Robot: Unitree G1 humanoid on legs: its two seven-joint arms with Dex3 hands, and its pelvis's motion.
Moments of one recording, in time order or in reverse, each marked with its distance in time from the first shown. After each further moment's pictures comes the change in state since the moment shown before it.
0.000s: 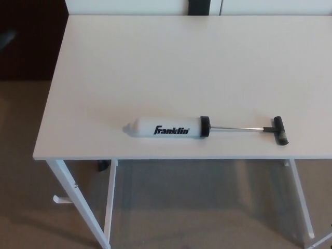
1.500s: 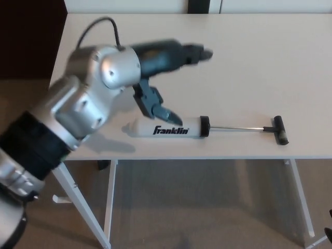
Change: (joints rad) left_arm -0.479 -0.183 -0.933 0.194 0.363 0.575 -0.379; right_arm -0.051 0.001 -0.005 0.004 0.002 0.003 0.000
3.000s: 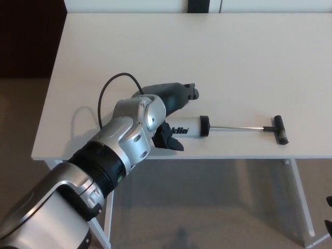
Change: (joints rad) left_arm 0.047 -0.296 0.005 0.491 0.229 -0.071 0.297; right_arm -0.034 0.000 0.002 -0.034 0.001 0.015 0.006
